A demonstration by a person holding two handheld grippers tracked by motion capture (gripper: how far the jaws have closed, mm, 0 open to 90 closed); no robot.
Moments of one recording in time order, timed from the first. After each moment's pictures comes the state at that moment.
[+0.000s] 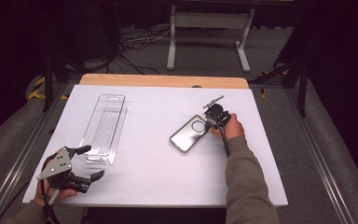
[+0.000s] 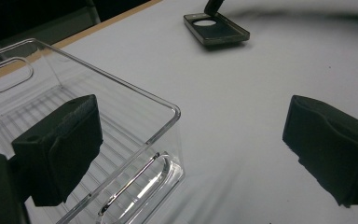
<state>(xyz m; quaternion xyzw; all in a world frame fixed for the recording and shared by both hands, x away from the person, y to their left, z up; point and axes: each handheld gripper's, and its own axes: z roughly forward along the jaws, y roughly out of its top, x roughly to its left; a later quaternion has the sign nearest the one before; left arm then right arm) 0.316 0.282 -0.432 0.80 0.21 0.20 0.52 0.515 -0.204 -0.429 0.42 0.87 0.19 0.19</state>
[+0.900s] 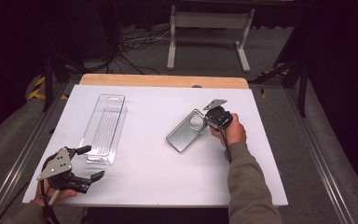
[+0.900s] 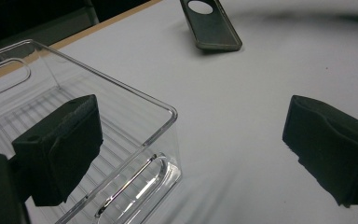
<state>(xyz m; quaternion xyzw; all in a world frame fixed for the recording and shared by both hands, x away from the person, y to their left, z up) 0.315 0.281 -0.431 0.81 0.21 0.20 0.52 0.483 -0.199 -0.407 0.36 0.85 0.25 0.29</state>
